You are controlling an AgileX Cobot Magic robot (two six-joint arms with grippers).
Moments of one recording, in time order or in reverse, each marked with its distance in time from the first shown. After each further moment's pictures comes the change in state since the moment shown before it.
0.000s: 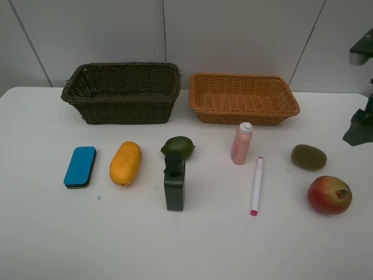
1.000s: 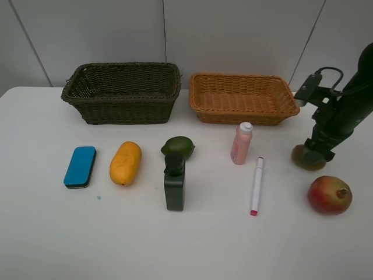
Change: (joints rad) left arm 0.000 0.000 0.000 0.000 0.000 0.000; right arm 0.000 0.417 -0.006 0.041 -0.303 -0.140
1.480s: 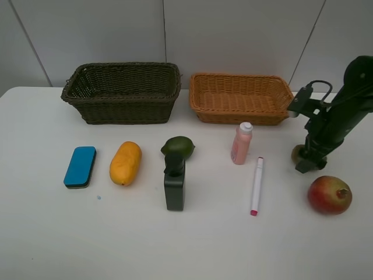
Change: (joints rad) left arm 0.000 0.000 0.000 0.000 0.000 0.000; right arm 0.000 0.096 0.000 -0.001 -0.050 0.000
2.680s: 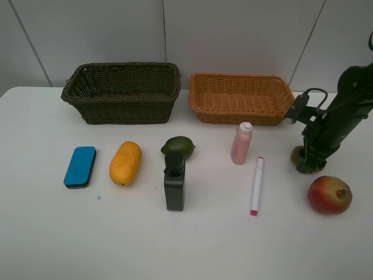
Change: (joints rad) left arm 0.000 -0.001 0.000 0.000 0.000 0.000; right arm -0.008 0.060 -0.001 -0.014 -0.037 0.000
